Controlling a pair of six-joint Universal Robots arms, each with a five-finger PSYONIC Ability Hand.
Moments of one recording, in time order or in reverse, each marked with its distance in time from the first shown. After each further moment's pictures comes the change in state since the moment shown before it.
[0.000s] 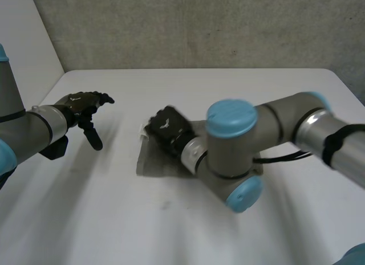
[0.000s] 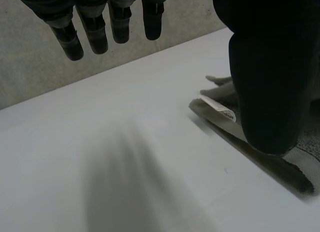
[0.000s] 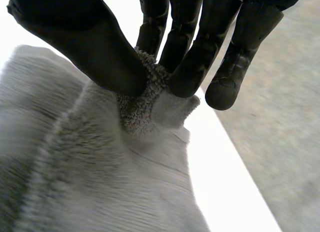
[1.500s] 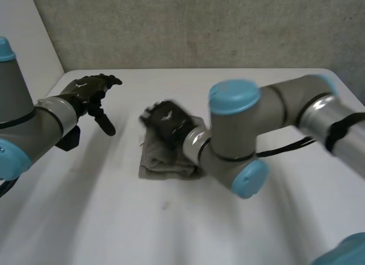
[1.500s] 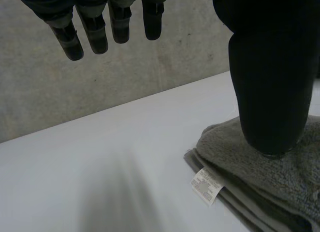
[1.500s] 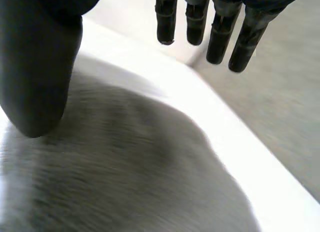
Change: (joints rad) left arm -0.084 0.044 -0.011 0.120 -0.053 -0.134; right arm -0.041 0.000 -0.140 0.185 -0.031 0.239; left_hand 0.000 0.002 0.002 0.002 0.000; right_hand -1.064 -1.048 -1.081 -1.079 -1.105
